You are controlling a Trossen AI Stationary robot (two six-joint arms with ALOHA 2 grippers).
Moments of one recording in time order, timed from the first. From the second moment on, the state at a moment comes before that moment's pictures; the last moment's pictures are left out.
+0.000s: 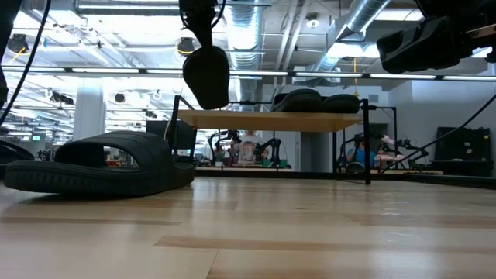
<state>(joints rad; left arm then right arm) 0.08 1.74 1.88 -1.38 -0.52 0.02 0.27 0.76 0.38 -0.05 0.08 -0.24</state>
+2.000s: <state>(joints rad) 0.08 1.74 1.73 -1.29 -0.52 0.01 0.27 0.76 0.38 -0.05 0.08 -0.23</state>
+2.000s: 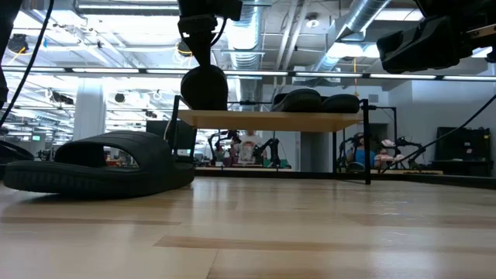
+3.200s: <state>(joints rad) 0.12 1.73 1.52 -1.23 -0.48 -0.02 0.27 0.76 0.38 -0.05 0.08 -0.23</state>
